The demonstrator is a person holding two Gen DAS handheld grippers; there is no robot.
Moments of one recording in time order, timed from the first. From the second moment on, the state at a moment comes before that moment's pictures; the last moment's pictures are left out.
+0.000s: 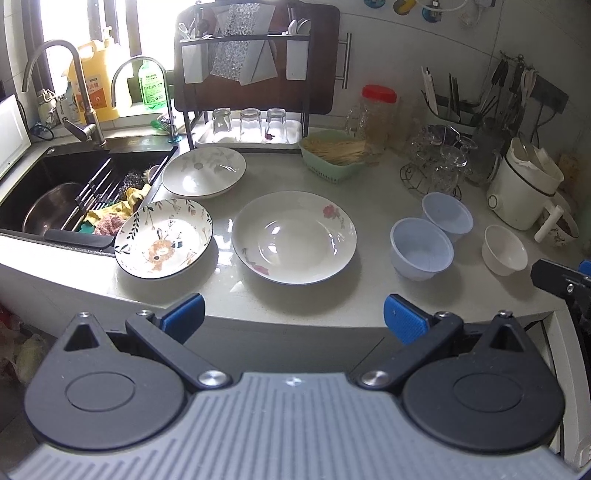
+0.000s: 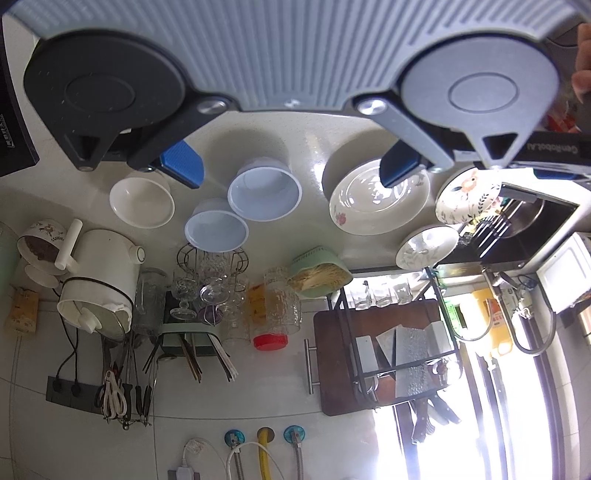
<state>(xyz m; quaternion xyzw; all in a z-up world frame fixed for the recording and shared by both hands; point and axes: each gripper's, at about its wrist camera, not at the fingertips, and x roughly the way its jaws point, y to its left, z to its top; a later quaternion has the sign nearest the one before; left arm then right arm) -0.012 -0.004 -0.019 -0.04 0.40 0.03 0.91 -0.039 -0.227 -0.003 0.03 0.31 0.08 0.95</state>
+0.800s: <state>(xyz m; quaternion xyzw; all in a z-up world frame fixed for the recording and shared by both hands) -0.002 0.056 -0.030 -0.06 0.42 0.01 0.91 -0.040 -0.176 -0.007 0.02 0.35 0.10 0.93</state>
